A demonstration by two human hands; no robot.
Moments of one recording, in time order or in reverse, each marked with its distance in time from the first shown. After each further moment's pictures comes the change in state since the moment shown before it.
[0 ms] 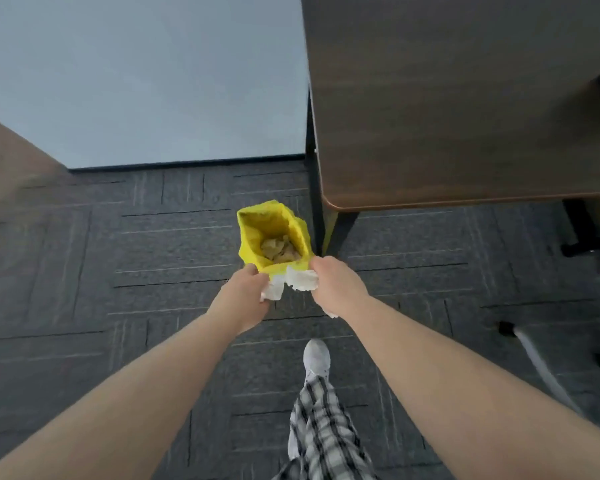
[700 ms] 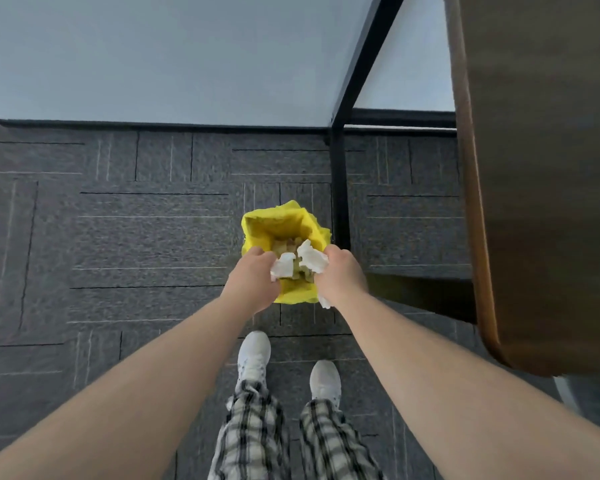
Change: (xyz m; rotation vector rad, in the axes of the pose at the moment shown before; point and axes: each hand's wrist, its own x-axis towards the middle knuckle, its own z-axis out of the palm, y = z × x) left_hand 0.217 -0.114 0.011 -0.207 -0.044 -0.154; right_hand 0.248 -0.018 0.067 0.127 -0.027 0.334
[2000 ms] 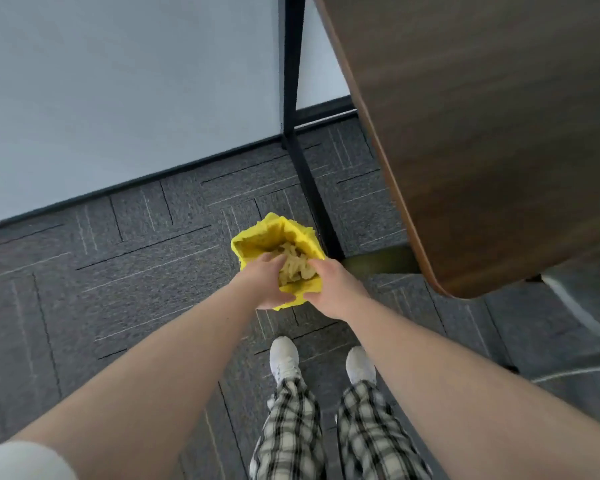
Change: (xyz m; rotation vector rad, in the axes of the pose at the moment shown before) left_hand 0.008 0.035 -0.050 0.457 -0.420 0.178; right_hand -0.046 -0.003 -0.008 0.087 -0.118 0.006
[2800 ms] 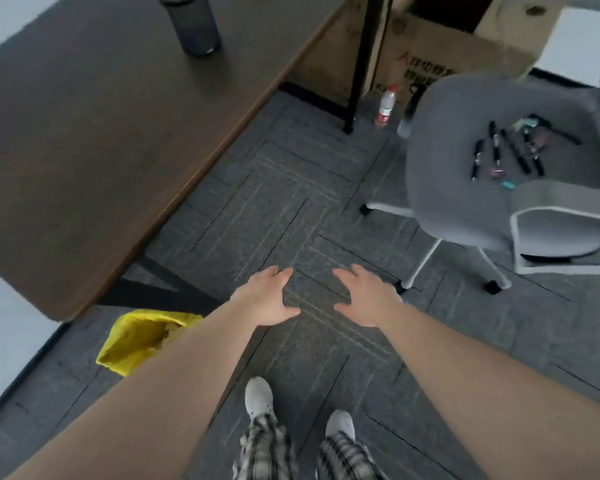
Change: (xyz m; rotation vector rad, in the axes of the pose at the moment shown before) left_hand -0.129 0.428 0.114 0.573 -0.054 0.362; right_hand -0.325 0.379 -0.036 0.214 0.251 0.348
